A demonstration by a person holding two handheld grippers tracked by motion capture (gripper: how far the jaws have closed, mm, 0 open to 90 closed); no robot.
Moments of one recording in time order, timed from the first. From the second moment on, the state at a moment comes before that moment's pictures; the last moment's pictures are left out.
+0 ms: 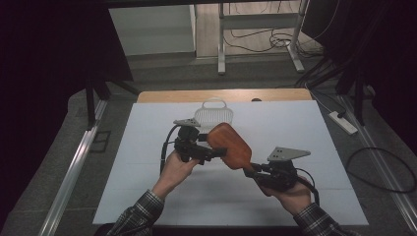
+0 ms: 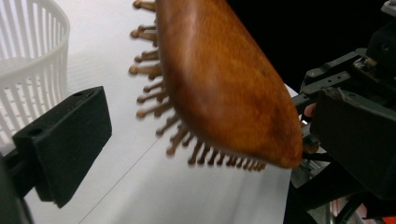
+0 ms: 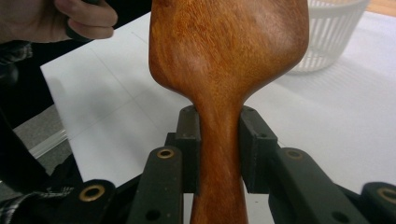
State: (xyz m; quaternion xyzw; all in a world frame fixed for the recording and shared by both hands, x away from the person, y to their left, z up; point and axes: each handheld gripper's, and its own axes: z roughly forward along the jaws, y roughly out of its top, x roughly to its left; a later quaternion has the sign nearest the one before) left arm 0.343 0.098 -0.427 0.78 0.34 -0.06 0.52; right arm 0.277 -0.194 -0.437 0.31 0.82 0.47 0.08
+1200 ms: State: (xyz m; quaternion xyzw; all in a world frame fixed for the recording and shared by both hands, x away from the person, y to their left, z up) left arm 0.348 0.098 -0.435 0.75 0.34 -0.18 0.54; right arm 0.272 -0.184 -0.440 0.28 0.83 0.47 0.08
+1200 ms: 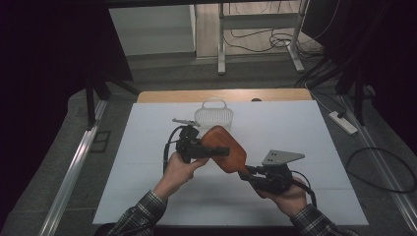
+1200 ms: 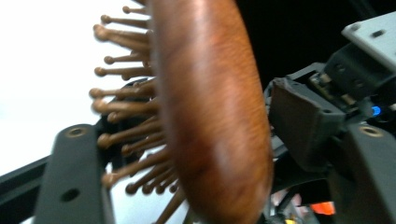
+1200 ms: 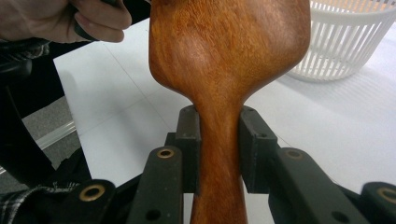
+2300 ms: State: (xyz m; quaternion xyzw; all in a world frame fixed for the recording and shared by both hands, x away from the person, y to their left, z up) left arm 0.342 0.104 -0.421 0.75 0.32 -0.17 0.56; right arm 0.274 -0.177 -0.449 0.25 0.86 0.43 0.10
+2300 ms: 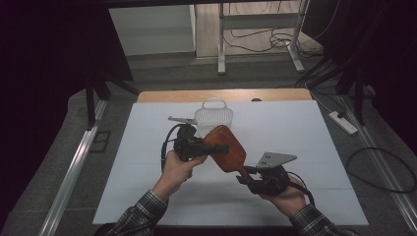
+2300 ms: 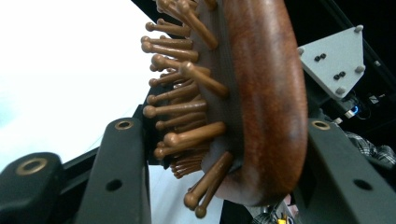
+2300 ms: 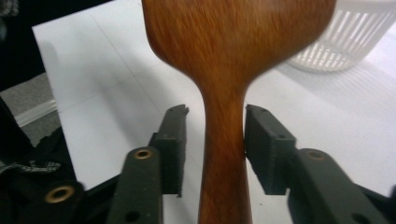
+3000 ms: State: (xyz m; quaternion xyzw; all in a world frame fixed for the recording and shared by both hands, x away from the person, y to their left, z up) left arm 0.340 0.111 -0.414 0.76 0.32 -0.13 0.55; right arm 0.279 -0.182 -0.449 0.28 0.86 0.42 0.09
